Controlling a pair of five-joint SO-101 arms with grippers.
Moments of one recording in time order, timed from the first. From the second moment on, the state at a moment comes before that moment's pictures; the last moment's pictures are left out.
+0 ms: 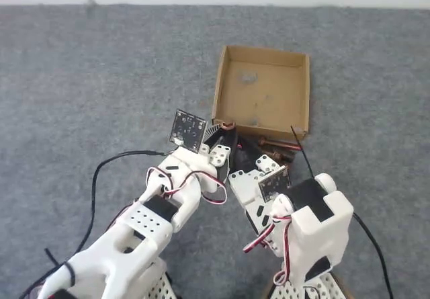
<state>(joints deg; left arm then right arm) 25.8 -39.4 82.9 -5.3 16.3 -31.8 17.2 90.0 -97.8 3.0</state>
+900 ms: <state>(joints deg) 25.1 -37.2 82.4 -5.1 16.3 -29.7 16.3 90.8 -97.8 3.1</state>
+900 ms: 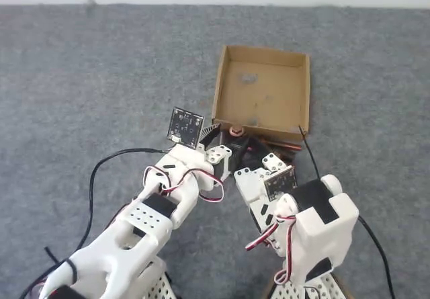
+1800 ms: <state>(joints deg) 11.9 -70.3 93.3 -4.5 22.7 -29.5 15.1 91.0 -97.1 3.1</state>
